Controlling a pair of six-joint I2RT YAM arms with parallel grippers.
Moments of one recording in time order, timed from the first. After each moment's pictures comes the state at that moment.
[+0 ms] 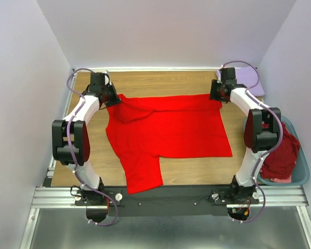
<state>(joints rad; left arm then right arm) -0.04 1.72 1.27 -0.34 0.28 -0.44 0.07 1.94 1.45 -0.37 0.03 0.19</state>
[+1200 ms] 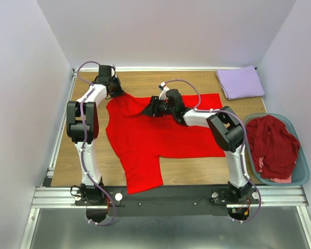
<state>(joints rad) -0.04 2.14 1.64 -0.31 0.24 -0.41 0.63 2.13 1.32 0.43 -0.40 0.63</state>
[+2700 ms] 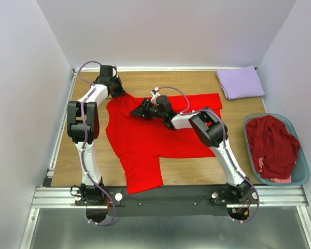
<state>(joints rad) -0.06 2.14 1.65 -0.31 0.24 -0.41 0.69 2.43 1.50 0.69 -0.38 0.98</state>
